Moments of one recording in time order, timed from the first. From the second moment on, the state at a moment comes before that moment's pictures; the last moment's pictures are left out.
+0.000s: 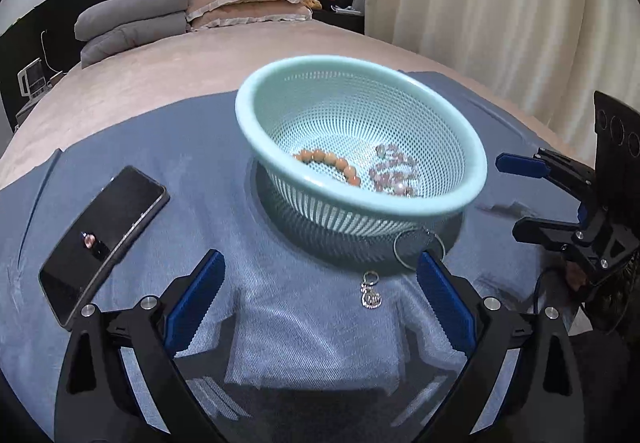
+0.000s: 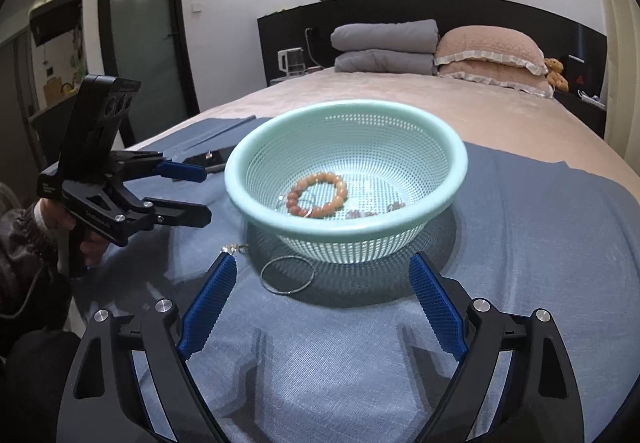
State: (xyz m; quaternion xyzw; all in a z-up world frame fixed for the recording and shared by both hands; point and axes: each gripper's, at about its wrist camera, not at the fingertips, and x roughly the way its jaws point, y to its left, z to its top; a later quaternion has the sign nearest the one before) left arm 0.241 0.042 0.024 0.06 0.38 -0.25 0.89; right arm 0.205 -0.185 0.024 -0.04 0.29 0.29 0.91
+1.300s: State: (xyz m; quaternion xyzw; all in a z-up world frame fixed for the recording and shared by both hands) left arm 0.203 0.032 -0.006 0.07 0.40 -0.29 0.87; right arm 0.207 -0.151 -0.004 -0.07 0.39 0.25 0.88
